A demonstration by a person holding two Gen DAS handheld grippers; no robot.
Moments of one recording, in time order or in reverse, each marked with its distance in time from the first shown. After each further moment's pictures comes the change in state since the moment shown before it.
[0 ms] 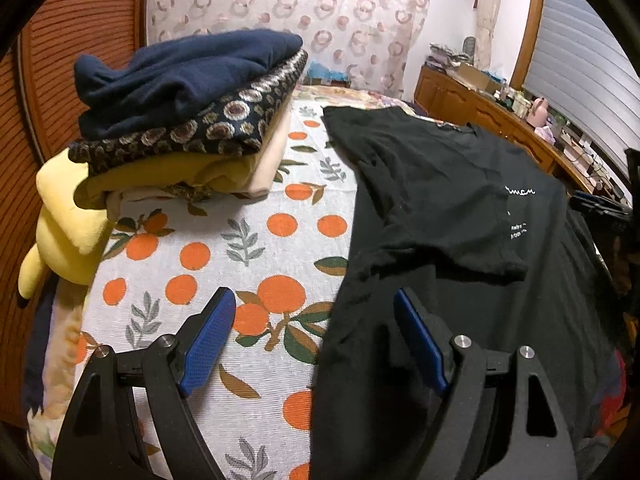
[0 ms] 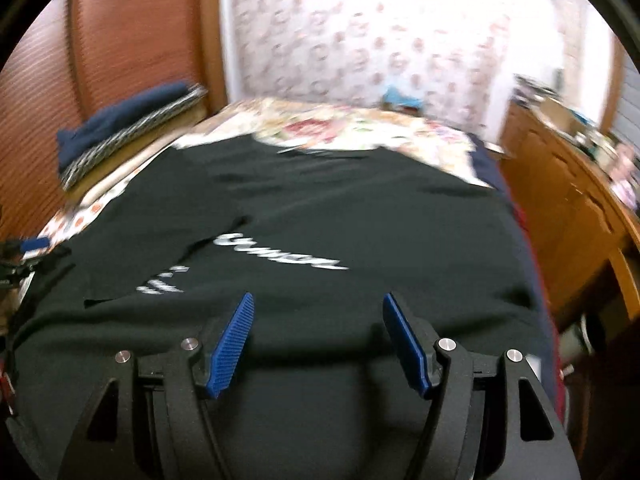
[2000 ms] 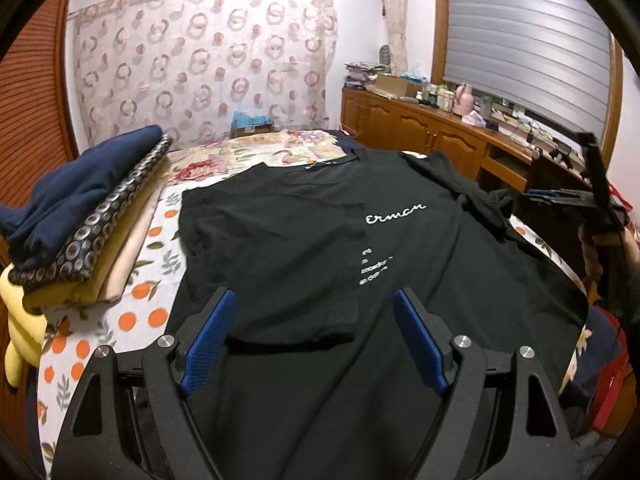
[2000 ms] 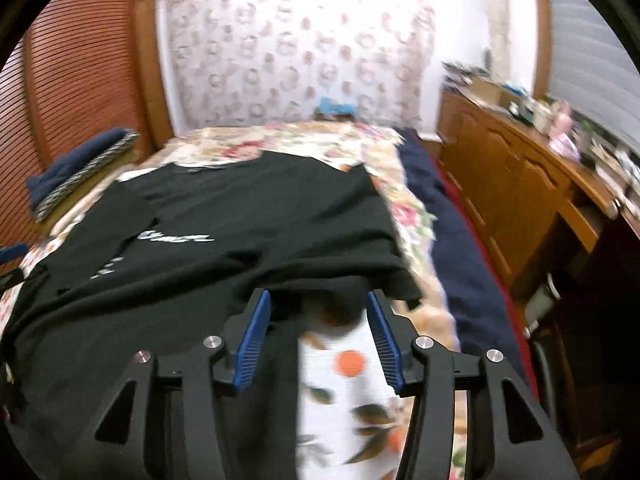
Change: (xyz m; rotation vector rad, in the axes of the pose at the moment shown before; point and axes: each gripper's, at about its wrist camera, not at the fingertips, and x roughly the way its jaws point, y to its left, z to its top) left arm -0.023 -0.136 0.021 0.242 -0.136 -0.136; right arm -0.078 -0.067 -0.083 0.151 -0.040 -0.144
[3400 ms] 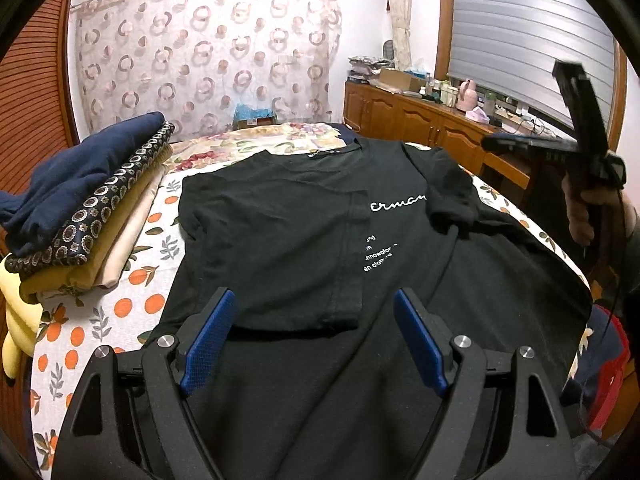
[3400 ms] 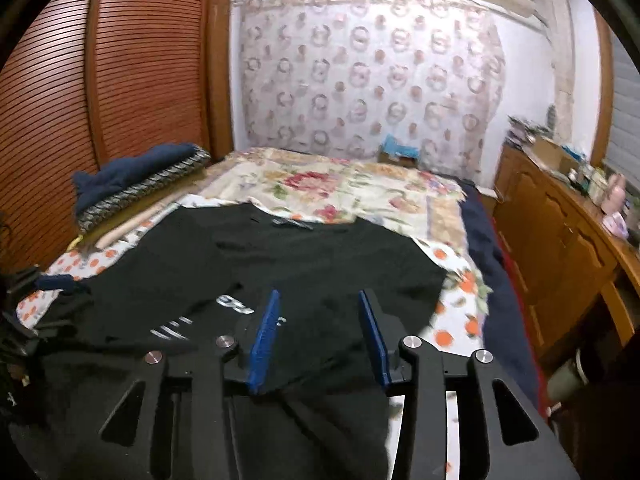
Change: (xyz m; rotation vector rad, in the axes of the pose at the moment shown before) left arm 0.007 0.001 -0.011 -0.026 0.017 0.012; right arm -0.018 0.110 0.078 -0.182 -0.113 0.150
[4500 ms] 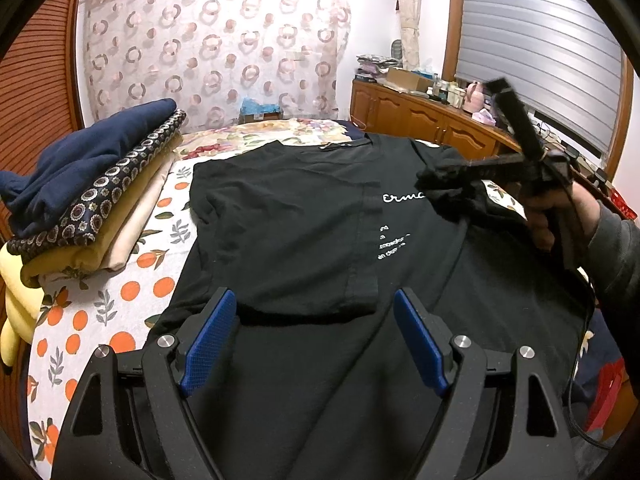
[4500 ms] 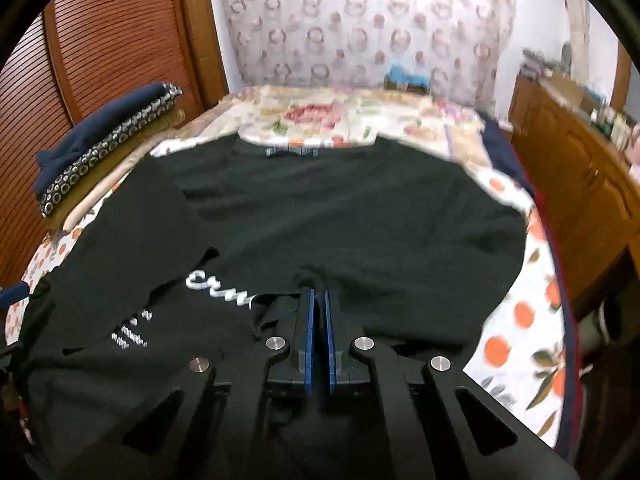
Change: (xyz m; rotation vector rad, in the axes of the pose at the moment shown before) left arm 0.001 0.011 -0.009 -0.033 0.014 0.006; right arm 0.097 0.045 0.057 0.059 0.218 0.045
